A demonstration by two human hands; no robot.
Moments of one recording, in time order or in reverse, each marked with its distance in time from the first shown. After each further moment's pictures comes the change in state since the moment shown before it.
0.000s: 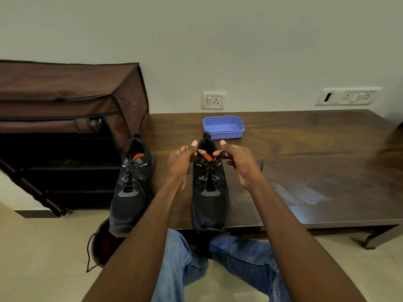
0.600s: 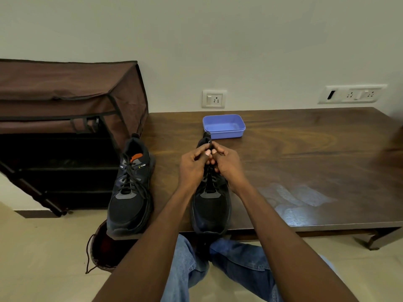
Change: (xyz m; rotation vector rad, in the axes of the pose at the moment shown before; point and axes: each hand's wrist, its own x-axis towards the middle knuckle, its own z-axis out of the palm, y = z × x) left_hand 0.002 -0.023 0.025 0.154 -0.019 0.142; right_hand 0.013 0.022 0.025 -0.086 -0.012 -0.065
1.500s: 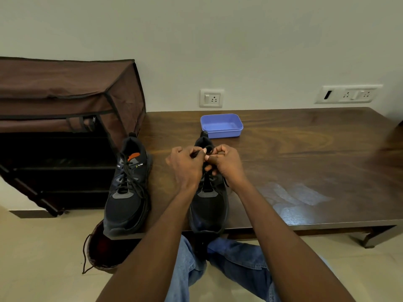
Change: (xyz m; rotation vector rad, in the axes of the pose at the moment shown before) left_hand -0.007 0.010 0.001 0.561 0.318 0.222; right_hand 0.001 -0.003 -0.005 -0.078 0.004 0.043
